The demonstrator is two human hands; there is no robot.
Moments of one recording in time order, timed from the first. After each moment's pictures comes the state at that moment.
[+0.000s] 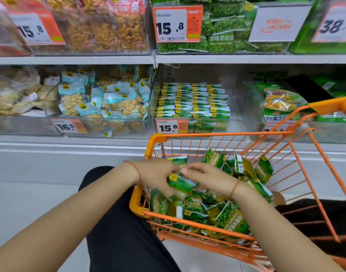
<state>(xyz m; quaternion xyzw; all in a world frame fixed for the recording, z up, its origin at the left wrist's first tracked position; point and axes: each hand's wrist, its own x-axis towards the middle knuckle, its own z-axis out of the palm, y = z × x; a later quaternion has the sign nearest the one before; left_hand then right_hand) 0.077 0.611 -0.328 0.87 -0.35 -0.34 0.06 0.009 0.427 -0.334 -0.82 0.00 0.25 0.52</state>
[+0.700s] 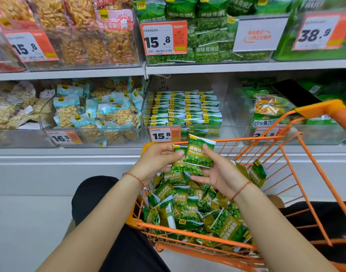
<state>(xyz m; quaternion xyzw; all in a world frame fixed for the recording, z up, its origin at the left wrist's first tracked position) 0.066 0.573 -0.300 0.76 -0.08 -0.23 0.60 0.012 0.406 -0.317 -0.49 0.17 0.14 0.84</state>
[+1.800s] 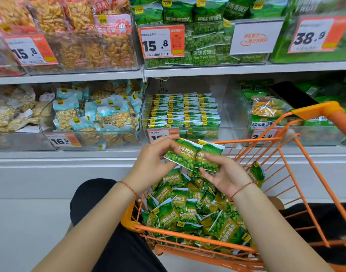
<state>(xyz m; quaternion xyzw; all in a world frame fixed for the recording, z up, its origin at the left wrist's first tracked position) 0.057 0.581 -0.299 0.81 -0.31 0.02 0.50 0.015 0.393 -0.321 -0.38 0.27 0.05 0.88</state>
